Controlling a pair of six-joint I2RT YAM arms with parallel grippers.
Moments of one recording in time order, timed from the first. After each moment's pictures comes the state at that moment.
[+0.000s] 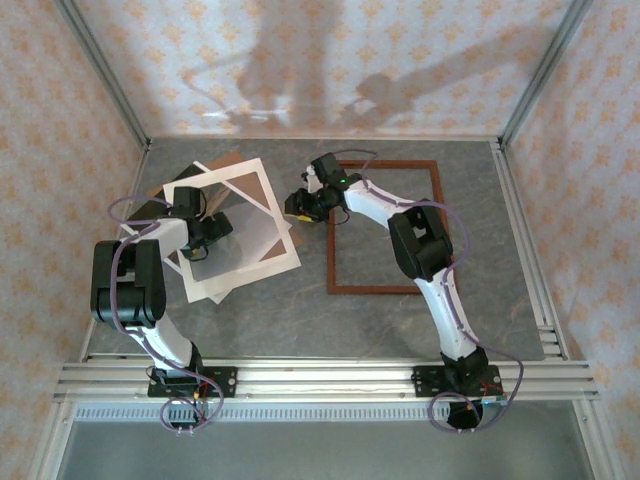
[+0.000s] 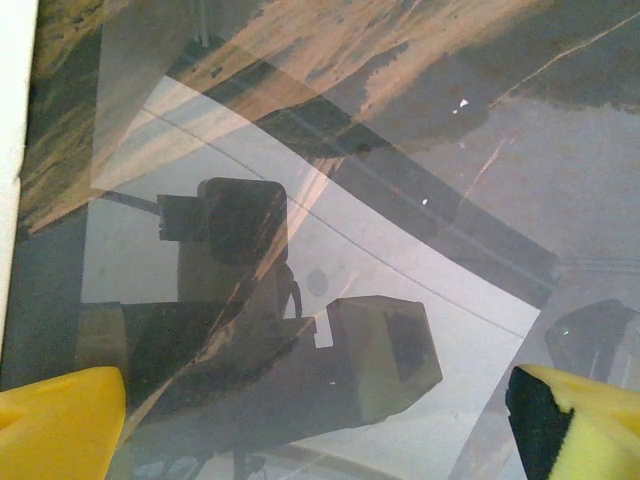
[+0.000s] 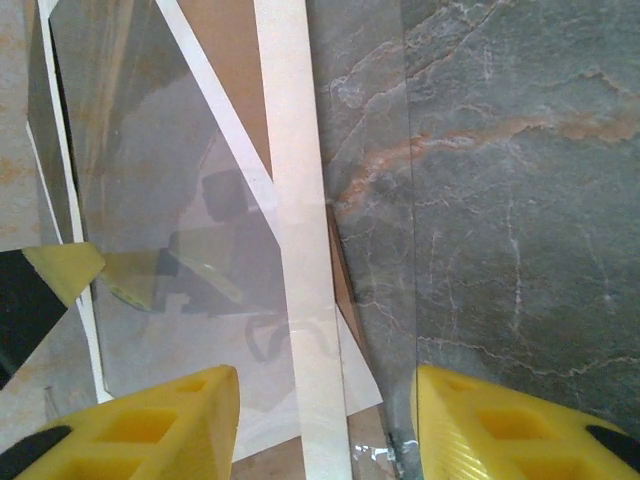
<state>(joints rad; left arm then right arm) 0.12 1.68 0.92 -0.32 0.03 -0.51 0.57 2.38 1.90 -0.45 -0.59 0.61</state>
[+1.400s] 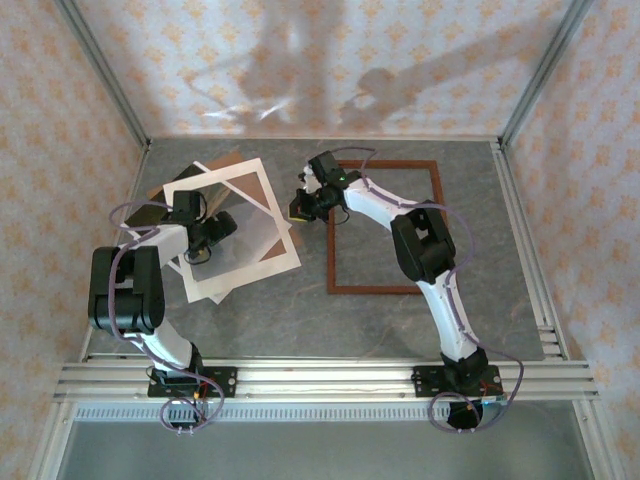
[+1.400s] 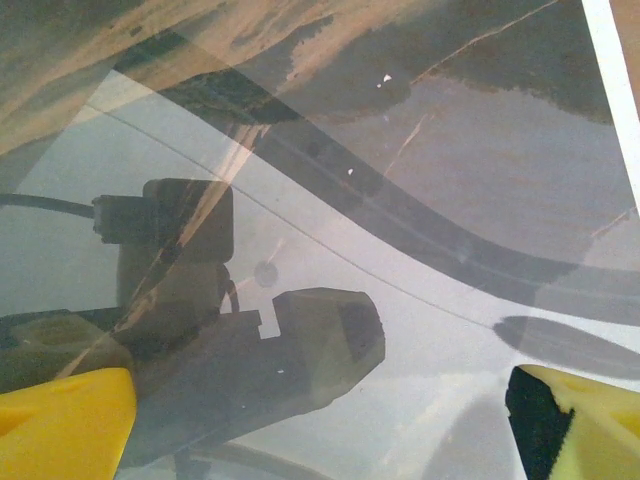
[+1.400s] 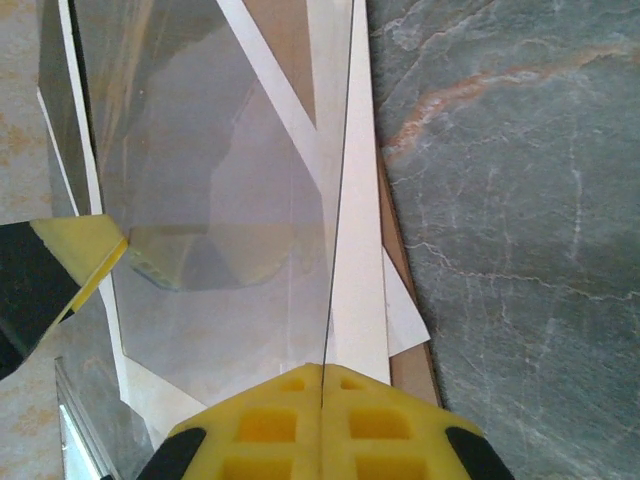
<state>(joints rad) 0.11 1.64 0.86 -0.24 0.12 -0.57 0.59 2.34 1.90 -0.52 -0.60 0.59</state>
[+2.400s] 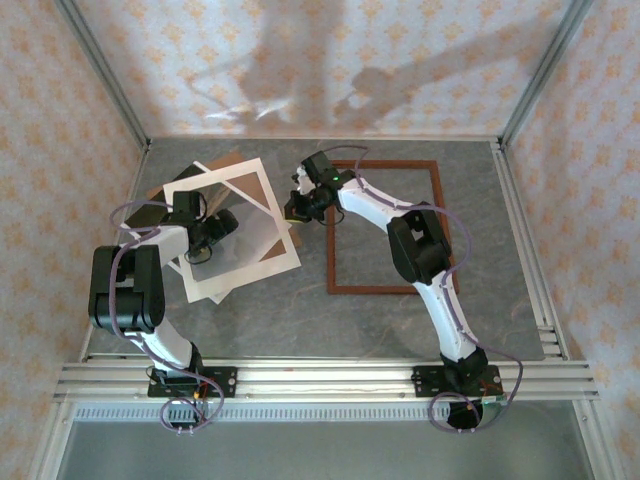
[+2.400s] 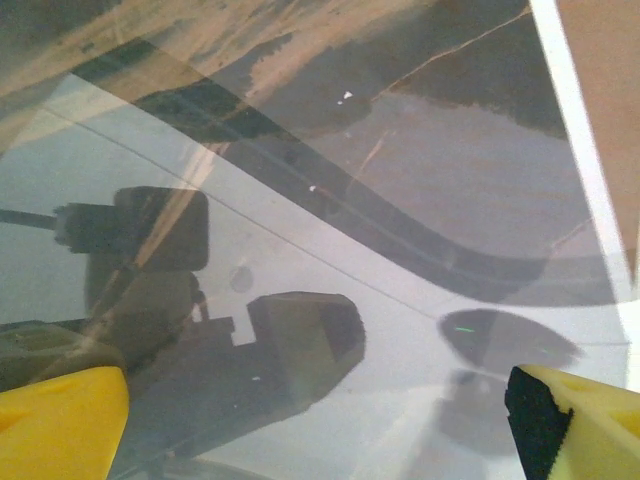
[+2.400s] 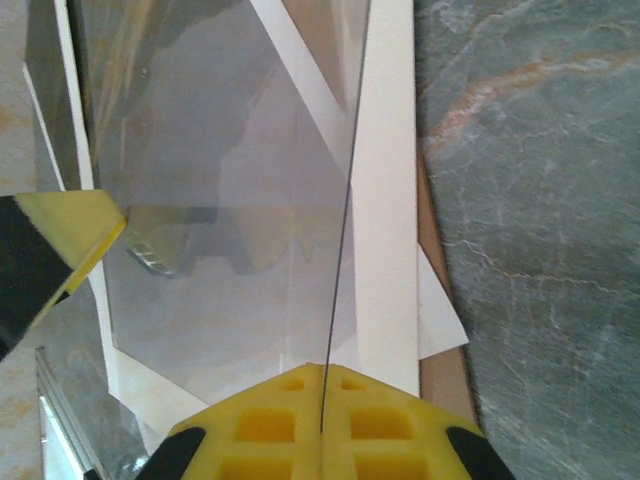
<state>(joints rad) 0.11 1.64 0.84 -0.17 0.16 -0.60 0.61 2.36 1.96 -0.59 -0.56 0.56</state>
